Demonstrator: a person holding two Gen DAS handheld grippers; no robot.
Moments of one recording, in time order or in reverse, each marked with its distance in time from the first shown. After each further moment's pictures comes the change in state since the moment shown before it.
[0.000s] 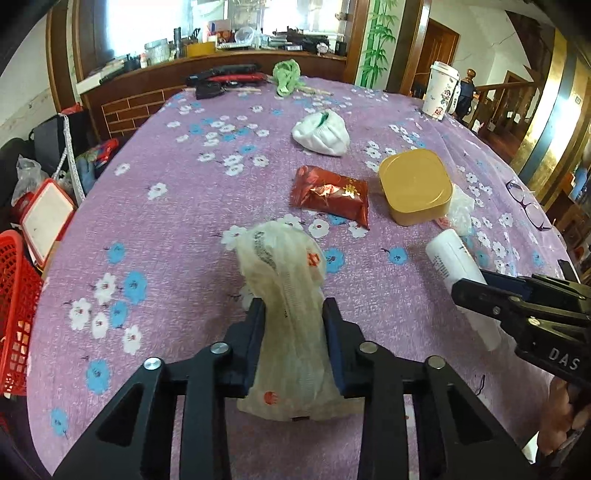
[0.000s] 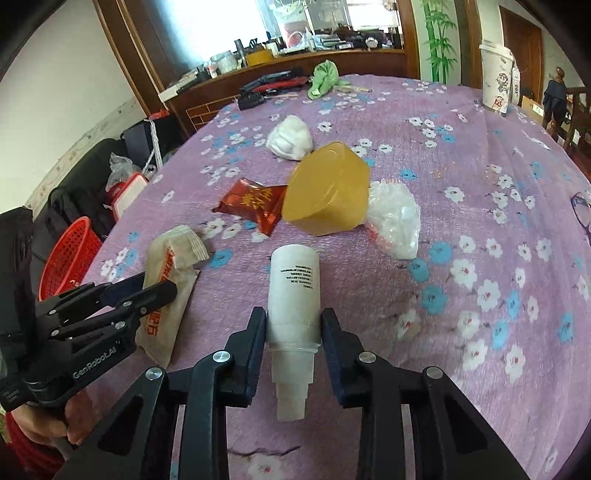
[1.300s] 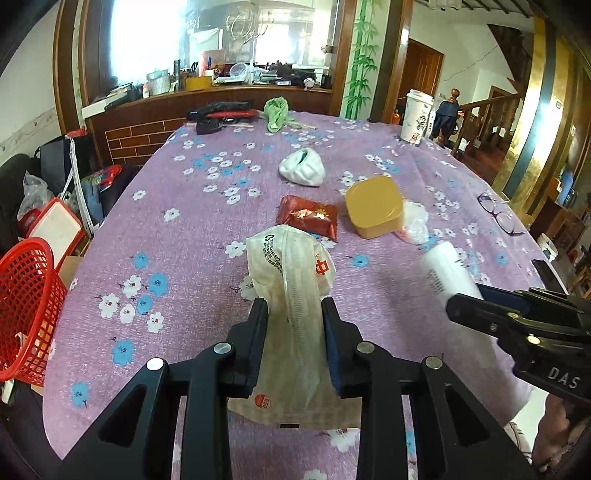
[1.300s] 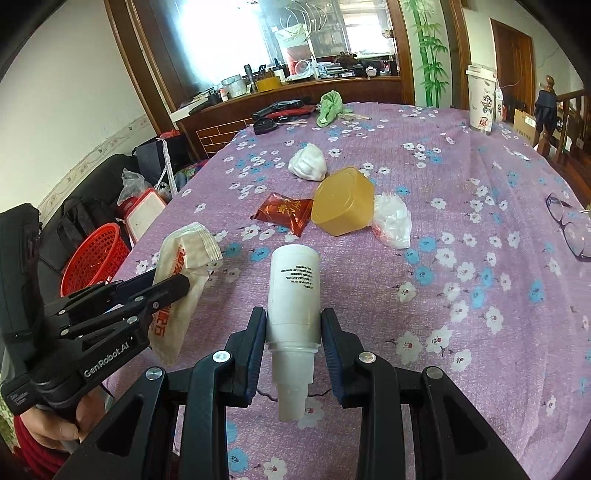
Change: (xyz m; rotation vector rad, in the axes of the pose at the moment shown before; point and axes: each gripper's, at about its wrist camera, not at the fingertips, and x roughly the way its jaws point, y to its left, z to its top) left arm -0.060 -0.013 -0.019 0.022 -0.119 -0.029; right arm -0.058 0.030 -0.027 -0.005 -0.093 -0.010
